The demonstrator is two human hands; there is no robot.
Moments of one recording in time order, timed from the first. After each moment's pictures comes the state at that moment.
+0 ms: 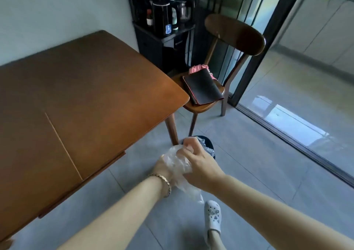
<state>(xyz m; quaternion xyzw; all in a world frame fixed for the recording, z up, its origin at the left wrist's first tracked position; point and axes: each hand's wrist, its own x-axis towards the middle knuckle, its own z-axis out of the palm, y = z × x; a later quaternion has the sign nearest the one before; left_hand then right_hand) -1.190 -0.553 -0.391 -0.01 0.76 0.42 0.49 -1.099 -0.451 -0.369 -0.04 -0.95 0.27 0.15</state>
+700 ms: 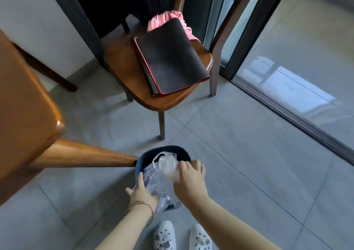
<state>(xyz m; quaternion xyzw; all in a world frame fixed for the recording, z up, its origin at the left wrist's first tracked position) -1.257 -0.286 -0.705 -0.01 0.88 0.09 0.46 -1.182 -0.184 -0.726 -0.37 -0.88 0.26 -0.13</state>
